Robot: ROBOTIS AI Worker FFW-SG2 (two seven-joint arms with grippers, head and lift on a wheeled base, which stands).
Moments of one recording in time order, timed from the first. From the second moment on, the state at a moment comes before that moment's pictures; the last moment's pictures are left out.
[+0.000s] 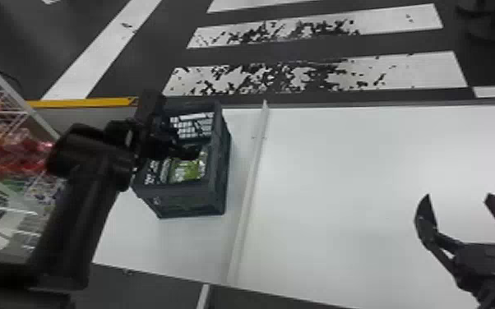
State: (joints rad) left arm -0.35 0.47 -0.02 -1.20 -0.25 0.52 -0.76; right arm 0.50 -0.16 0.20 -1.81 -0.05 -0.12 -0.18
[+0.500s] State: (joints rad) left arm -0.42 0.46 -0.09 -1.05 -0.35 0.52 -0.82; right arm 0.48 -0.18 0.20 -1.78 -0.08 -0.12 -0.18
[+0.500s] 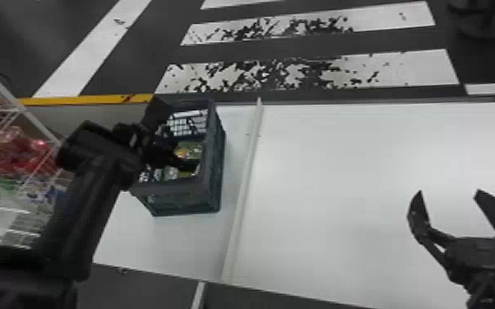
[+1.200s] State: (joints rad) left arm -0.46 0.44 -0.16 -0.90 -0.41 0.48 -0.79; right arm 0.47 -0.18 0.21 -1.77 -0.08 -0.13 -0.17
